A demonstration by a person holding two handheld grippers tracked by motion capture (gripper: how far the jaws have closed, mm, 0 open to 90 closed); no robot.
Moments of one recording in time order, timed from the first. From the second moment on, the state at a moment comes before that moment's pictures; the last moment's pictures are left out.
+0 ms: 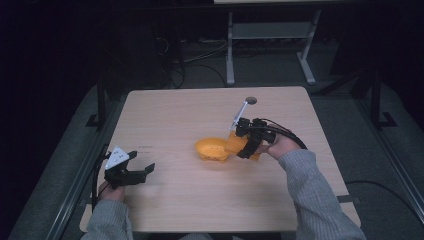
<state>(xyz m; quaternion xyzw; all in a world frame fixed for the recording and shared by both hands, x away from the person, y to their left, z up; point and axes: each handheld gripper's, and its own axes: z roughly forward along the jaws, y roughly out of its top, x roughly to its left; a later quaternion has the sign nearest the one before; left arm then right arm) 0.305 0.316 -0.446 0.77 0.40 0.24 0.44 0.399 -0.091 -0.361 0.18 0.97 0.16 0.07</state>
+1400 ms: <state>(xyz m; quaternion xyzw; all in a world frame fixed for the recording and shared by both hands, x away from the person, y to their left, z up) 0.305 0.317 -0.445 0.76 0.40 0.24 0.45 0.425 -0.040 -0.335 0.13 0.98 0.17 0.07</state>
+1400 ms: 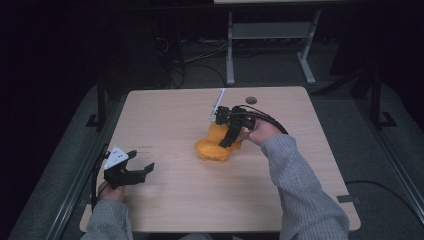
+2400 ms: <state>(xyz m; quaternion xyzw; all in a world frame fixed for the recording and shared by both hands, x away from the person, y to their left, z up) 0.305 0.317 -0.446 0.76 0.40 0.24 0.45 0.433 -0.025 -0.341 0.12 0.98 0.17 0.06</state>
